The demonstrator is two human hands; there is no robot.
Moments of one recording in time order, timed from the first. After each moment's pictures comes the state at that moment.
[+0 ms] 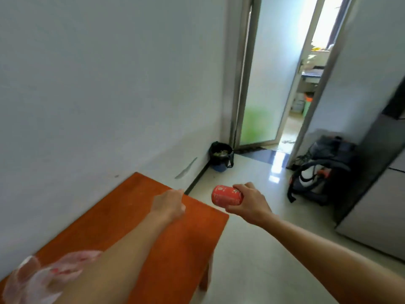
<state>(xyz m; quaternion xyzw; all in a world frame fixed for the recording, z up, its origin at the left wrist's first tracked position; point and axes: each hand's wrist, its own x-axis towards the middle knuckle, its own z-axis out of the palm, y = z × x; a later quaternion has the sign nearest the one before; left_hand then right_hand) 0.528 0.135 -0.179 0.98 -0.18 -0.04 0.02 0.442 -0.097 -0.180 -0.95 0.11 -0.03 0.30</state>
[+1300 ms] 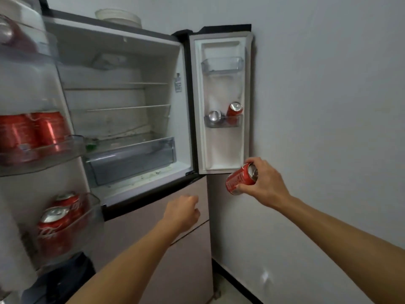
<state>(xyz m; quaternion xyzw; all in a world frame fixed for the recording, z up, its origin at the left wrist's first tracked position) 0.274 -0.932 -0.021 0.62 -0.77 0.08 0.13 0.029 -0.931 0.027 -0.73 0.53 -0.42 0.02</state>
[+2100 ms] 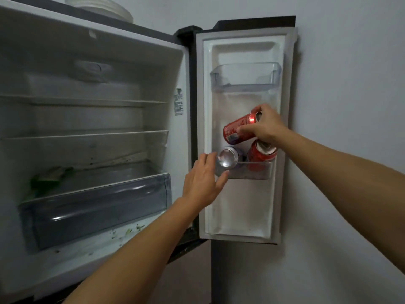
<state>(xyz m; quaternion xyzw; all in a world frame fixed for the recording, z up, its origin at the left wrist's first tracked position) 0.218 -1.261 0.110 0.54 -0.72 0.13 0.43 0.035 -1.324 0.236 -0.69 0.51 -0.50 0.10</state>
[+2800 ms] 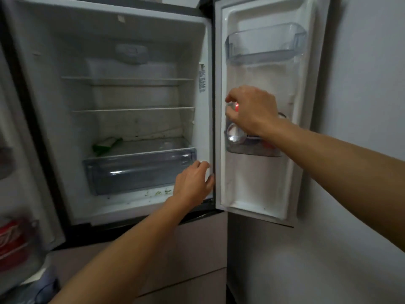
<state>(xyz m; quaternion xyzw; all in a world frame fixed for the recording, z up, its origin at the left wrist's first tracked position) 0.214 -1.206 0.053 0.70 -0.63 0.16 0.30 0.063 -1.273 0.211 -0.83 0.34 -0.41 -0.18</state>
